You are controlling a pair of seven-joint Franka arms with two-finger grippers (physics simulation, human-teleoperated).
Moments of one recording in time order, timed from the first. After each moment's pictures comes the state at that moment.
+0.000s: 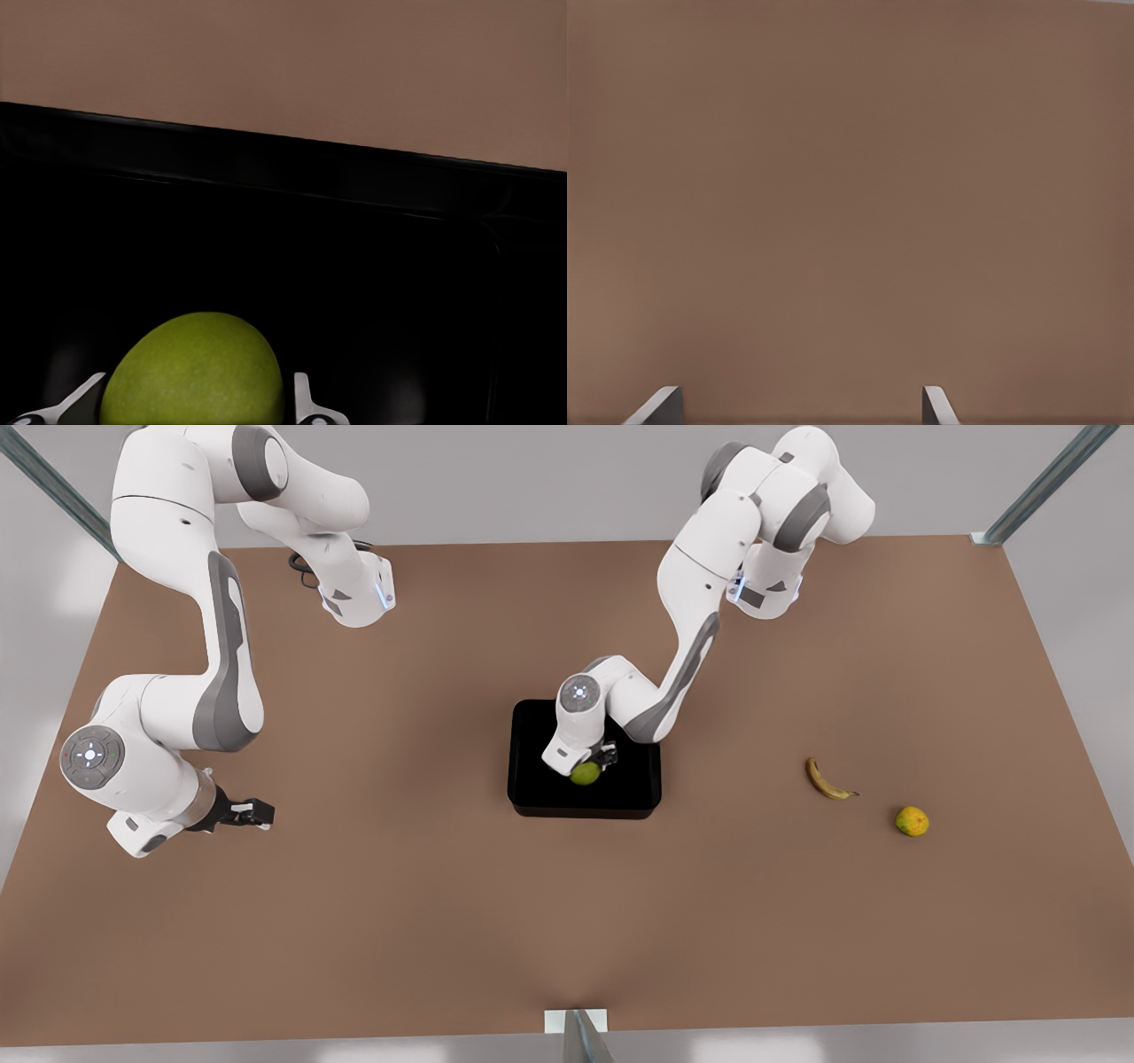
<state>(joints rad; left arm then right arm) -0.80 0.72 -0.01 -1.66 0.11 2.38 -0.96 0.02 0.36 -0.03 -1.52 -0.03 1.86 -0.05</state>
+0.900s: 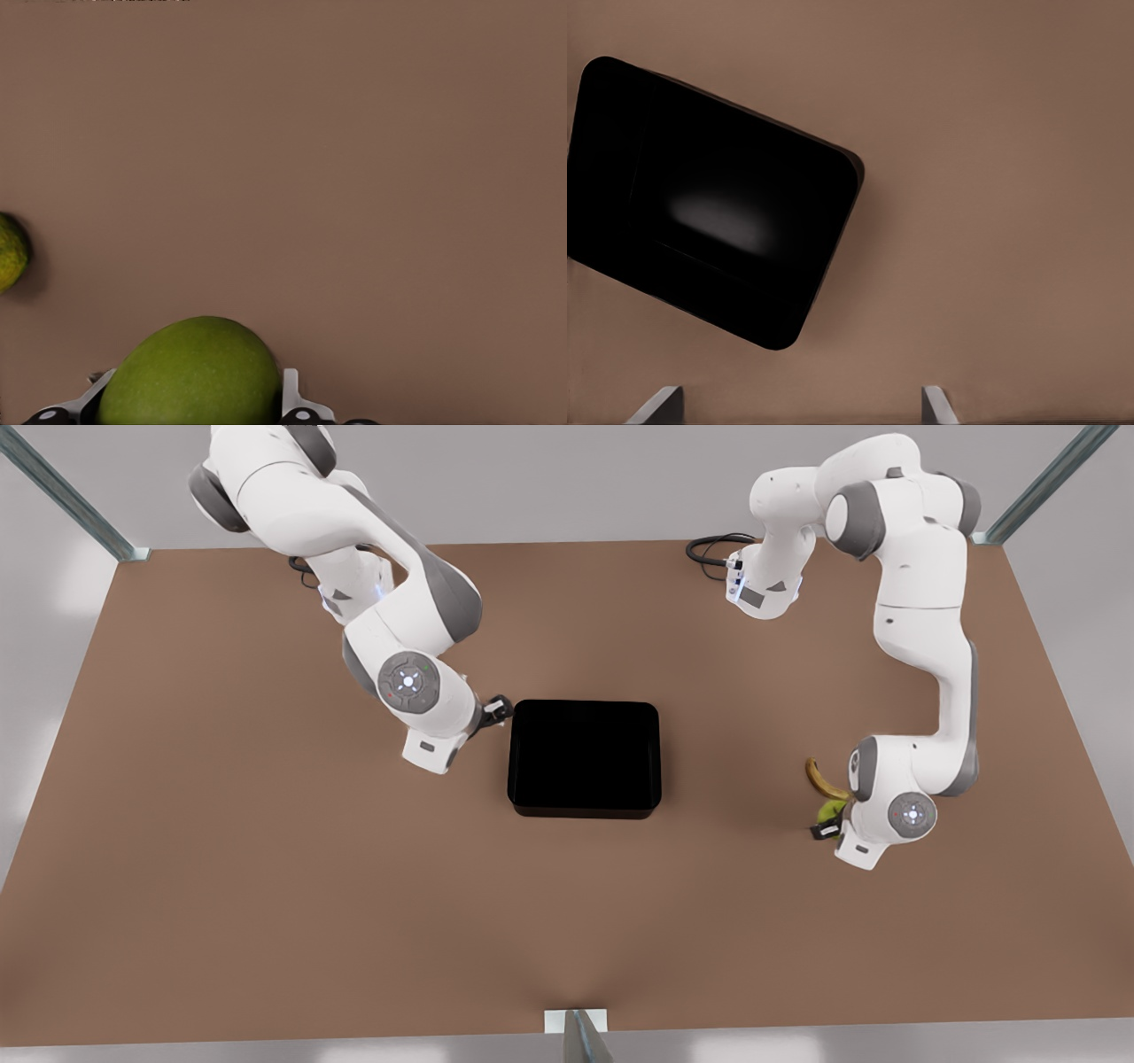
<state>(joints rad) 0.03 0.65 0.00 -1.67 0.17 2.11 -0.35 0.23 0.46 0.43 -1.33 0.04 1.58 0.33</state>
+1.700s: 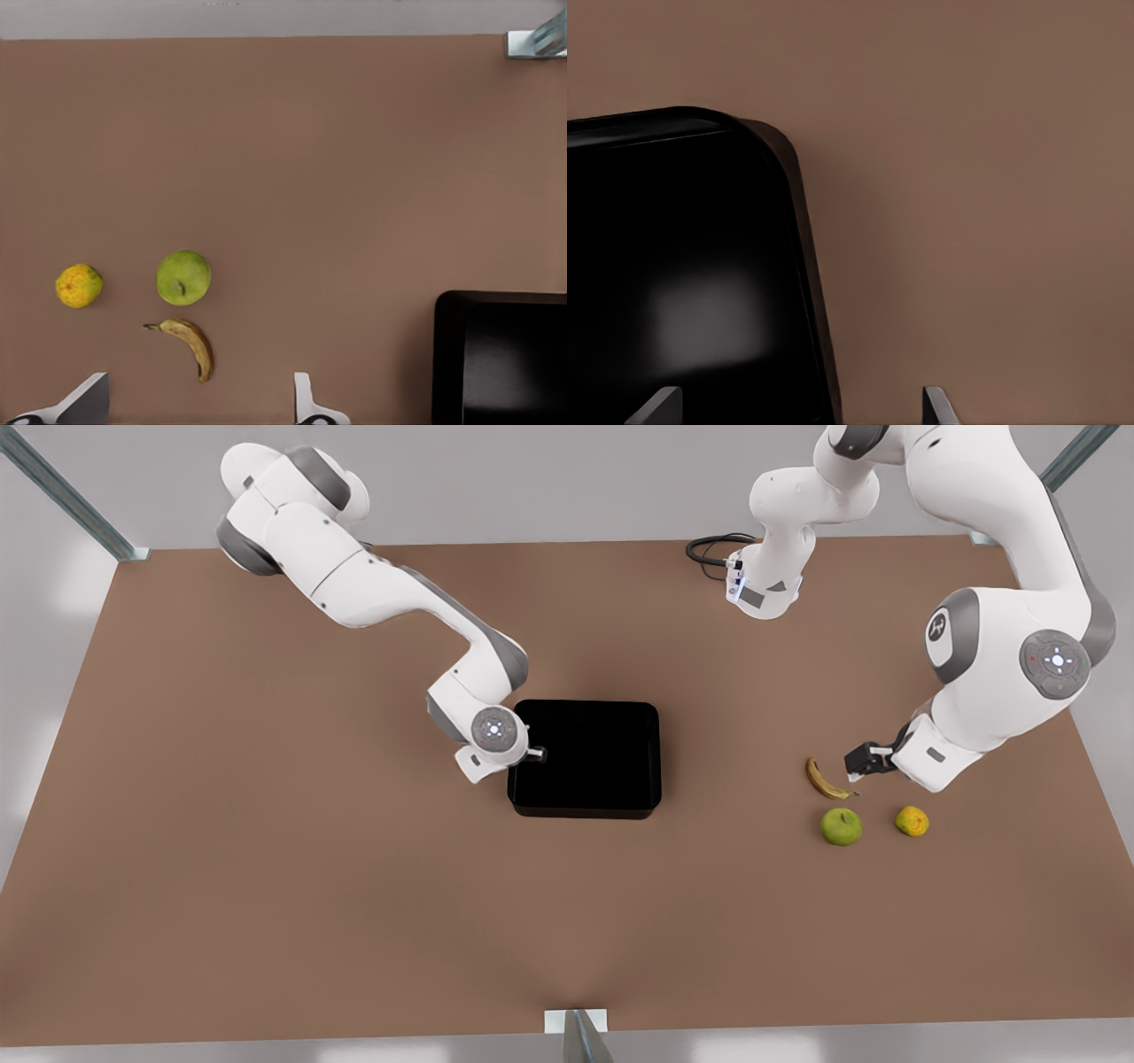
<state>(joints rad) 0.02 0.25 -0.11 -1.44 0.02 1.69 -0.07 0.23 0.66 0.54 -1.64 -0.17 1.99 0.99</state>
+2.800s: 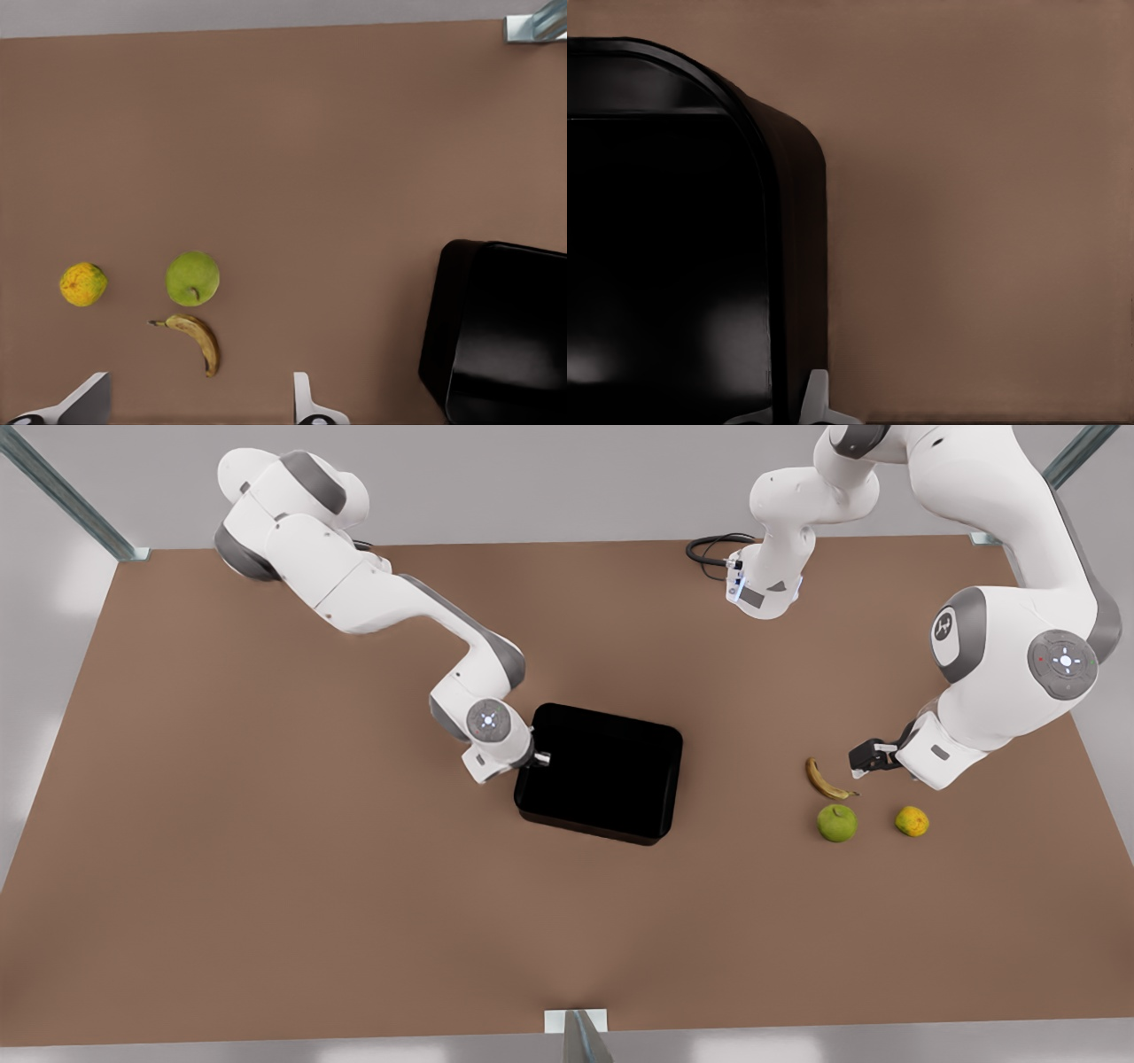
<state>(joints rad) 0.03 0.24 -0.10 -1.44 0.01 1.68 -0.03 0.18 0.65 0.58 -1.72 -0.20 2.22 1.02</state>
